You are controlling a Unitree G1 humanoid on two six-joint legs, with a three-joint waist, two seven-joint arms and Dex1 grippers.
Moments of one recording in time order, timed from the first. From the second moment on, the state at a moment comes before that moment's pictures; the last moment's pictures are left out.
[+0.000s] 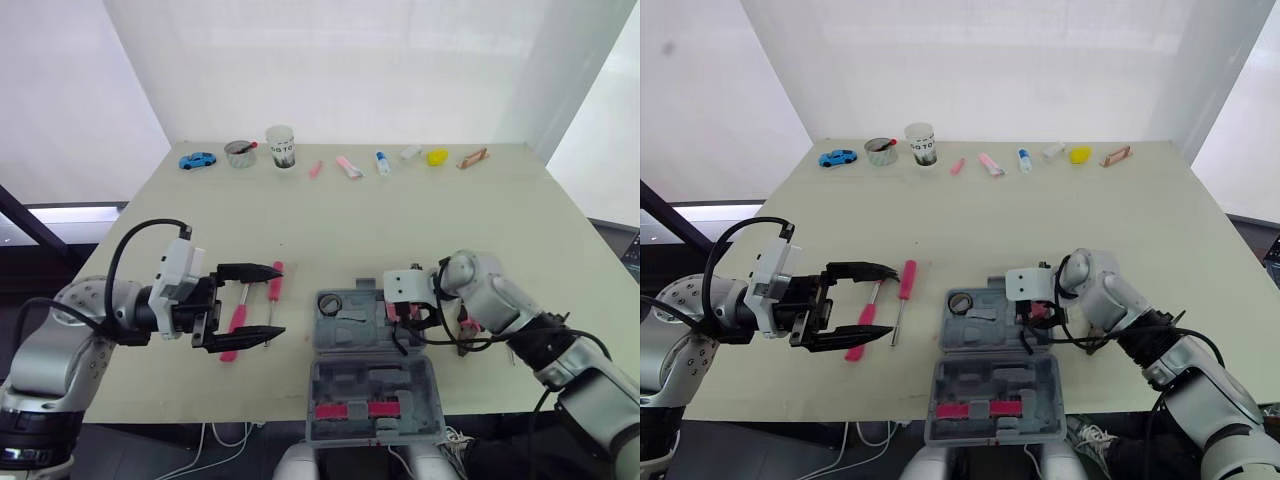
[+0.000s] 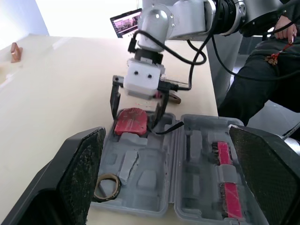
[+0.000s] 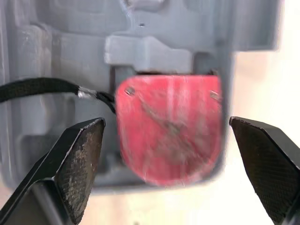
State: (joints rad) left arm -0.15 0.91 0.24 -0.25 -0.69 0.33 -1.36; right arm -0.77 -0.55 0.60 0.12 -0.38 0.43 1.18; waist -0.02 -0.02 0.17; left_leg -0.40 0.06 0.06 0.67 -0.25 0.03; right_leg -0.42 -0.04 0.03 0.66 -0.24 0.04
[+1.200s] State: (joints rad) left arm -0.15 0.91 0.25 -0.23 -0.69 0.32 -1.34; right arm -0.52 -0.38 0.13 0.51 0.16 -0.08 1.10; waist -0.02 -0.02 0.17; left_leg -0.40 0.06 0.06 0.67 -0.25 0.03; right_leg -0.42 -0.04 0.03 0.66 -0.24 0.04
